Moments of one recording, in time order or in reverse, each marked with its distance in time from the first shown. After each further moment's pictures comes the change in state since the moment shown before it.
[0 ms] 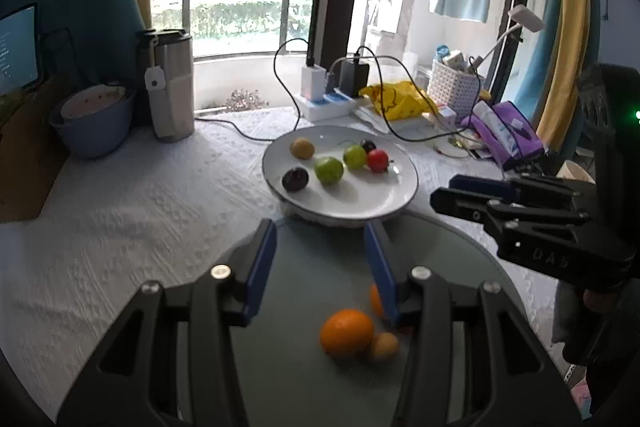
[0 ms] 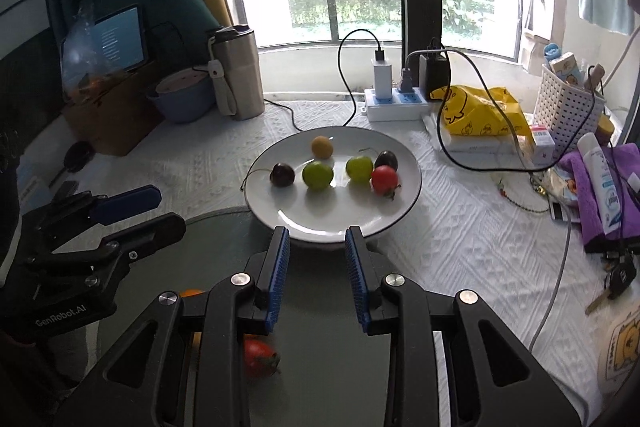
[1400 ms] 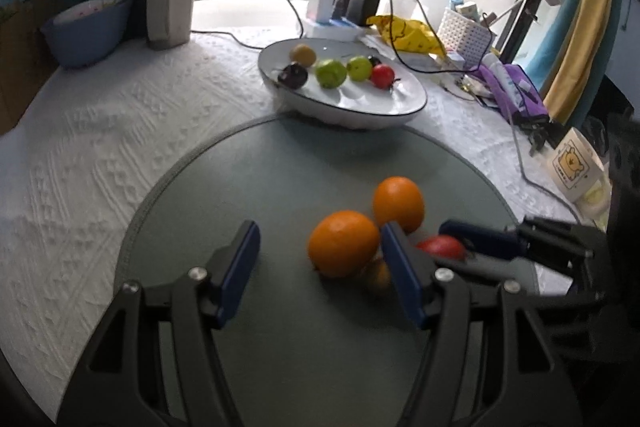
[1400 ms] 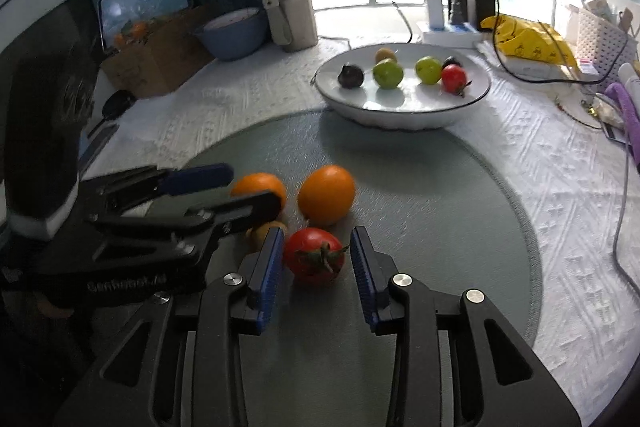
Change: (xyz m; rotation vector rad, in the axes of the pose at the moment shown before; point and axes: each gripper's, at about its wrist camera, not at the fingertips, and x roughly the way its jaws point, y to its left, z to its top) left arm 0.029 0.003 -0.051 -0.106 0.193 -0.039; right arm 0.012 0.035 -0.072 -0.011 0.123 0.144
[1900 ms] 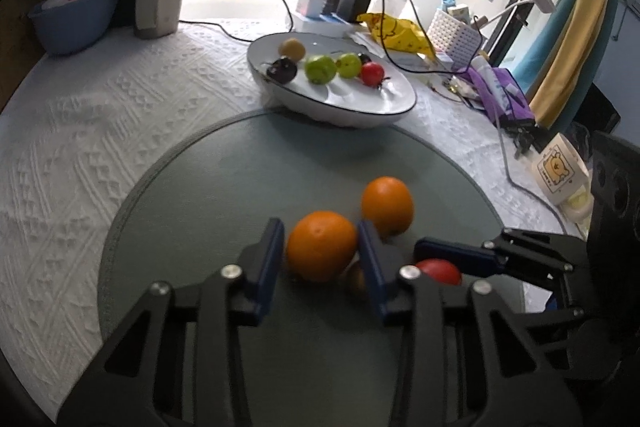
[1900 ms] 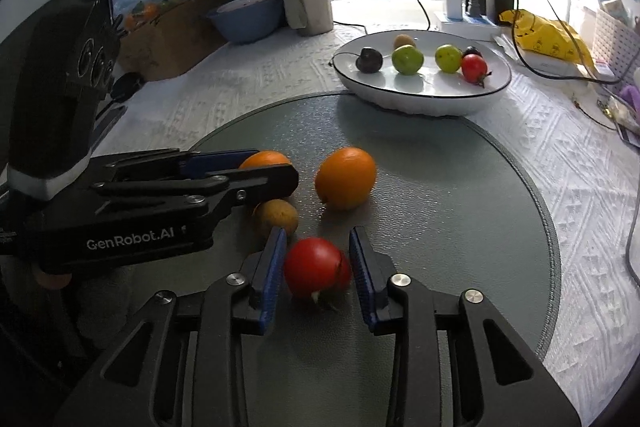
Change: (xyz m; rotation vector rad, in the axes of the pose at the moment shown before) left arm 0.000 0.002 0.001 -0.013 0.009 -0.070; right arm 0.004 0.008 -0.003 -0.044 0.027 0.031
